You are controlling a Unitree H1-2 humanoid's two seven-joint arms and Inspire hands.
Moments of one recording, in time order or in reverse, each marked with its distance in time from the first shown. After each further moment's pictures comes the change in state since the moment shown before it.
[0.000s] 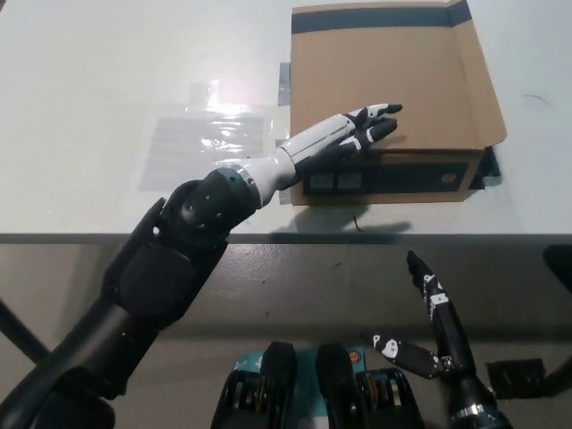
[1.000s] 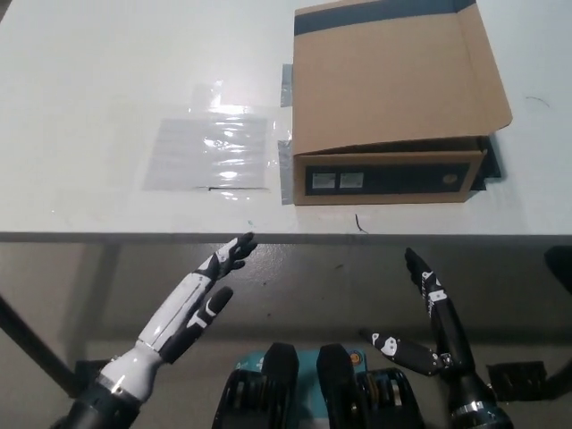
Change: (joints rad) left_arm 0.702 0.024 0.300 -0.336 0.080 -0.249 0.070; right_arm -0.001 -0.003 0.001 0.004 0.002 0.000 0.009
